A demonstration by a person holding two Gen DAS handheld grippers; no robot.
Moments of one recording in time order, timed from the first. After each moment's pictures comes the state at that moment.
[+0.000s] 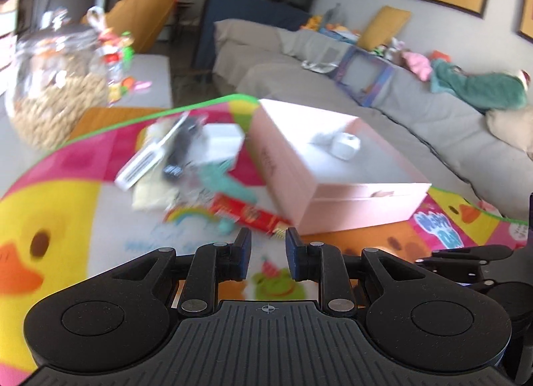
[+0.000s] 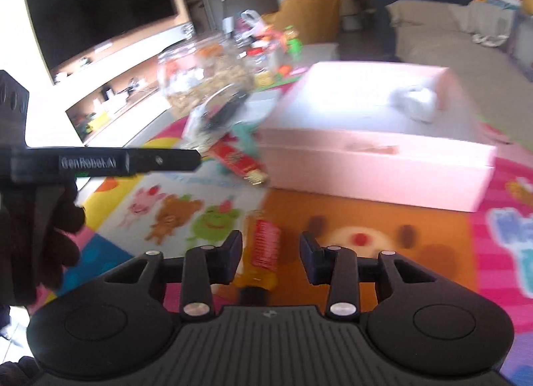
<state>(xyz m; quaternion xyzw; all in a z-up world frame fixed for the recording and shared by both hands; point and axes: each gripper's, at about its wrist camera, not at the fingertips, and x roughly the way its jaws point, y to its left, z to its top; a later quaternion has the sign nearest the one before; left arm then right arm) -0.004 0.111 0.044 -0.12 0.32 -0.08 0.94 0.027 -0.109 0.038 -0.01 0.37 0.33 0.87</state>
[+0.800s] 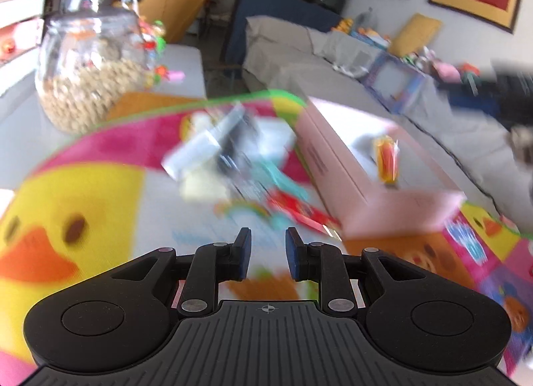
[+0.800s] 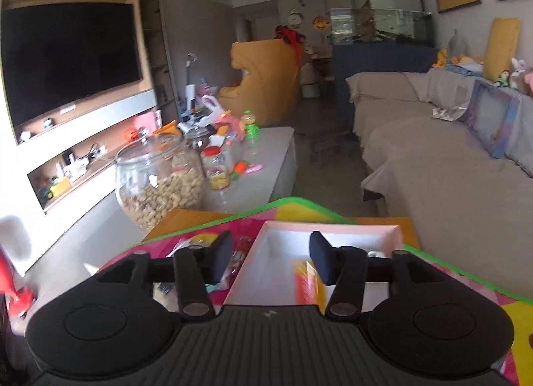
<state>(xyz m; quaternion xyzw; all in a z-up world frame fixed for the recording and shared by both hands) 0.006 0.144 0.042 -0.13 0.32 -0.03 0.94 0.093 -0.113 0.148 0.00 0.26 0.26 0.93</state>
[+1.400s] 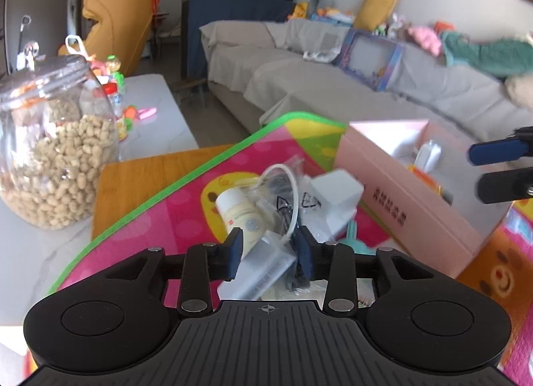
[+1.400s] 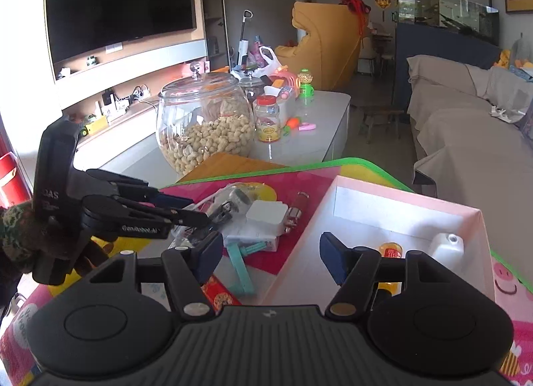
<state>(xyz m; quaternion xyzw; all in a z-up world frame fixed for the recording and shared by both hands) 0.120 0.197 0.032 -0.02 0.32 -0.12 0.94 0.125 -0.043 0.112 -0.06 0.30 0.32 0.90</state>
